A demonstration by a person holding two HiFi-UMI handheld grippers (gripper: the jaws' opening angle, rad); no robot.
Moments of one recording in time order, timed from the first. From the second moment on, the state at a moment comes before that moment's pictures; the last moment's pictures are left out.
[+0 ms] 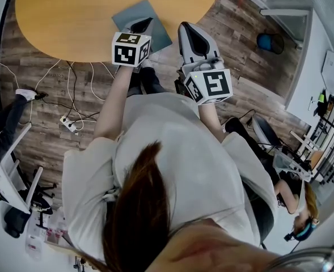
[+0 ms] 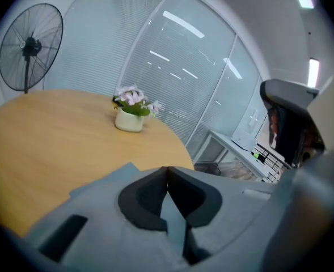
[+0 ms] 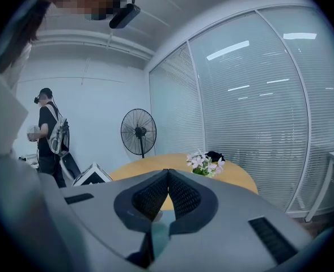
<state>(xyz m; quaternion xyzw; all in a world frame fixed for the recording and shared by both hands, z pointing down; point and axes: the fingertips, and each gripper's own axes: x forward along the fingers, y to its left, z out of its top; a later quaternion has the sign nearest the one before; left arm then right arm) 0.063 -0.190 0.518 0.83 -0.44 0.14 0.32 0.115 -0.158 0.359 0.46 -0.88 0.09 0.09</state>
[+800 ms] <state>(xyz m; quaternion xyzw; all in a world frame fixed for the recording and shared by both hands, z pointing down) -0.059 -0.182 0.307 0.82 -0.56 -0.01 0.09 0.065 -0.155 0.284 0.42 -0.91 0.03 0.03</state>
